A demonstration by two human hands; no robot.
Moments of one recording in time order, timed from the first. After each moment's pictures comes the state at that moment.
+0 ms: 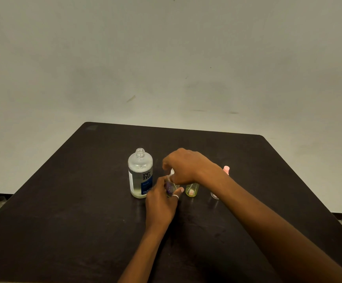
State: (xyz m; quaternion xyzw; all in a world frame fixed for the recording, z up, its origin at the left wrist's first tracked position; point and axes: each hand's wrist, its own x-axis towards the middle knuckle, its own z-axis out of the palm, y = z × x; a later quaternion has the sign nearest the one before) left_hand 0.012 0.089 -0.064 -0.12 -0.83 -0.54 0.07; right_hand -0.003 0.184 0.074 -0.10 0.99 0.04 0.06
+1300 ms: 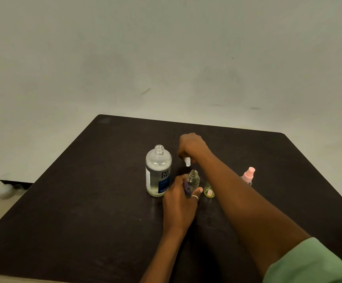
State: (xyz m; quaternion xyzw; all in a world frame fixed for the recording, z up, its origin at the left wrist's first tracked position) left_hand 0.009 0.091 -0.072 -0.11 -0.81 -0.58 0.06; right_hand -0.117 0.181 0.038 0.13 0.99 -0.03 0.10
